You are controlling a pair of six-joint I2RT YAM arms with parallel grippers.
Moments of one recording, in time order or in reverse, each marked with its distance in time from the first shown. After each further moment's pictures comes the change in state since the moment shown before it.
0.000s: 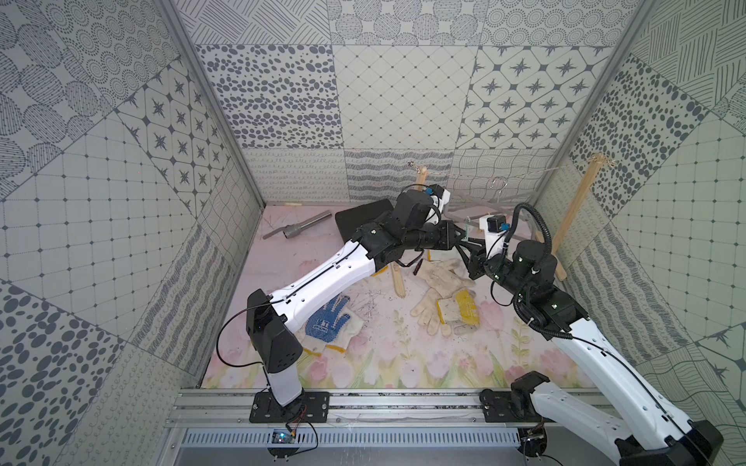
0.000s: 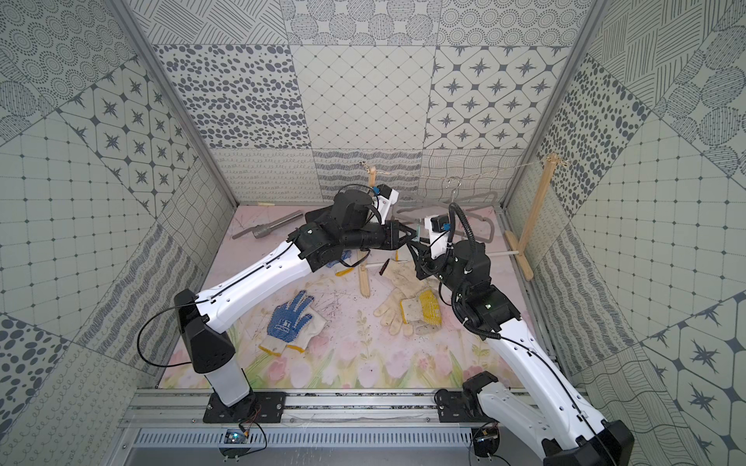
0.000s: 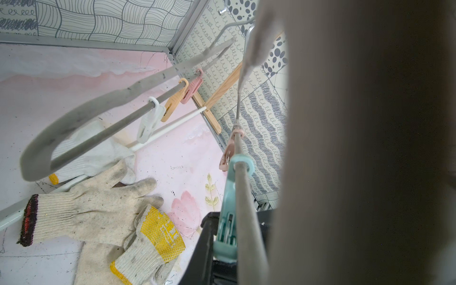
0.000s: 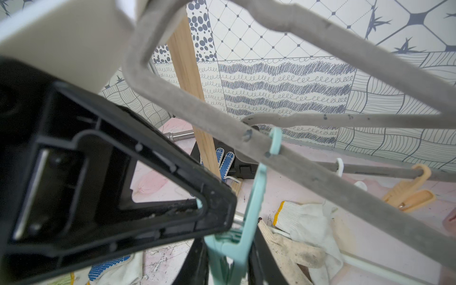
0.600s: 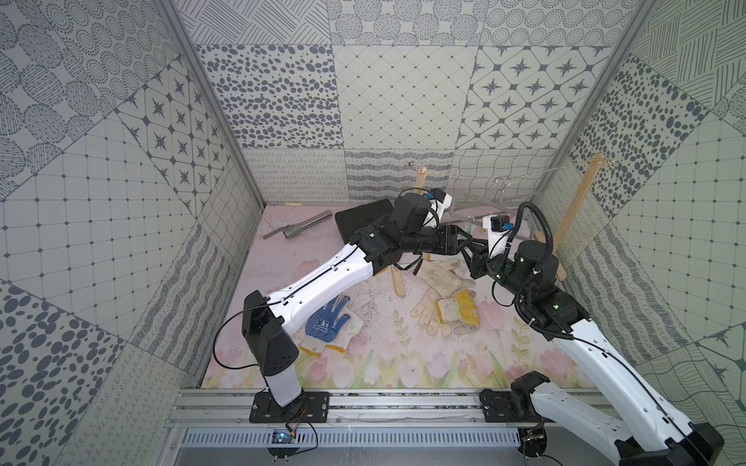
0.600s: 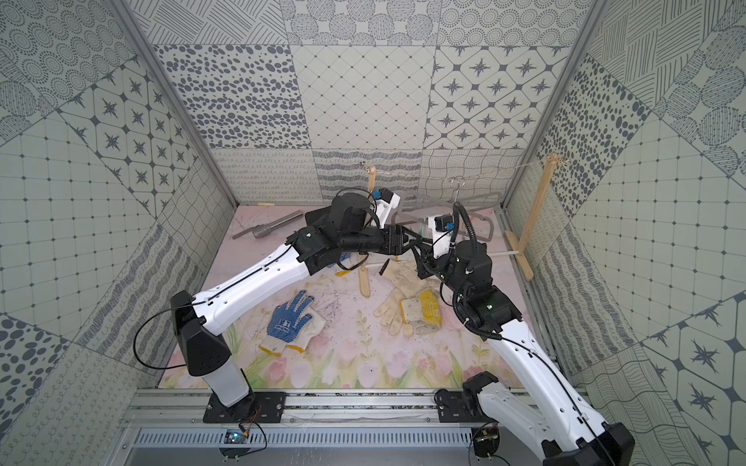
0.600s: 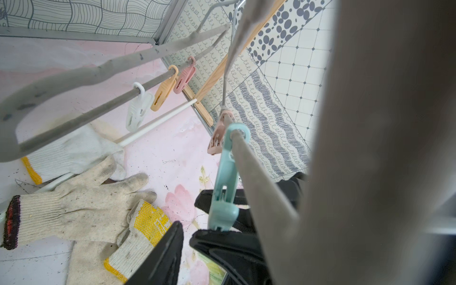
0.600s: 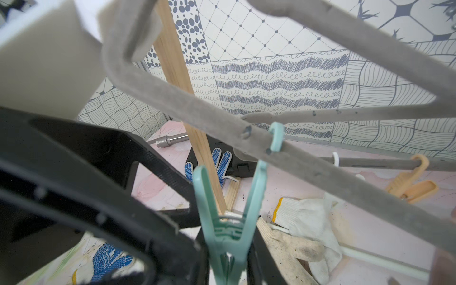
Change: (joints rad) left arm 0.001 -0.045 -0.094 0.069 0.067 0.029; right arm -0.010 -0.009 0.000 -0.014 -0.013 0.046
